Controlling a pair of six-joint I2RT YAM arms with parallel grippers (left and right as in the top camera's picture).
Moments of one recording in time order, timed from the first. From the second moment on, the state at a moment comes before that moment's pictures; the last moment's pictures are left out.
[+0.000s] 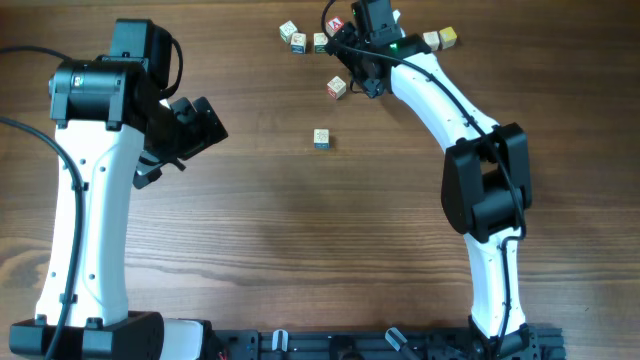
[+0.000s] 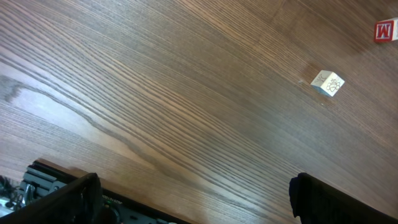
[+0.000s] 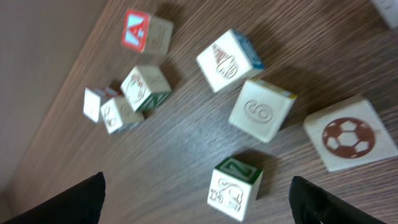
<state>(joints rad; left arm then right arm) -0.08 1.57 1.80 -1.63 -0.02 -0.62 0.38 2.32 1.95 -0.56 -0.05 1.09</state>
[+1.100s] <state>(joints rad) -0.08 1.57 1.80 -1.63 -0.02 -0.62 0.38 2.44 1.95 -0.51 0.11 1.10</state>
